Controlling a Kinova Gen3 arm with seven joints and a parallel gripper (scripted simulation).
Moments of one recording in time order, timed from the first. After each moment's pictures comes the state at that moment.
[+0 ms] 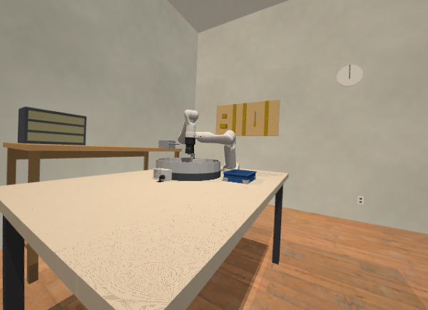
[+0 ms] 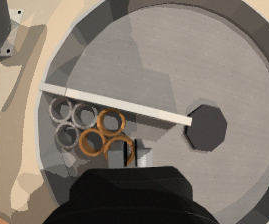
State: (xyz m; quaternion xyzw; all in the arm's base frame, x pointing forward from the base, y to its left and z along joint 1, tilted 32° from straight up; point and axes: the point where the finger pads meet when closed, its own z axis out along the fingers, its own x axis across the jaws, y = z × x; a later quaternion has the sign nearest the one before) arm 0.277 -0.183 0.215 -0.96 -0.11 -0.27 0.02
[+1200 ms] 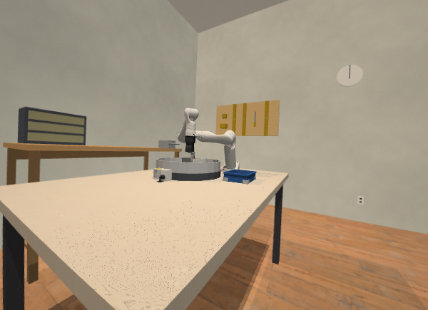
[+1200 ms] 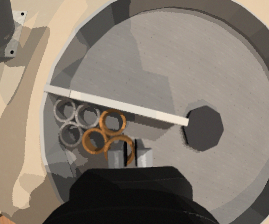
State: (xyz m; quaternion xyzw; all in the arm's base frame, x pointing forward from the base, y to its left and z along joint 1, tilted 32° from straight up) arm 0.271 -0.183 0.225 -0.96 -0.11 -0.27 0.02
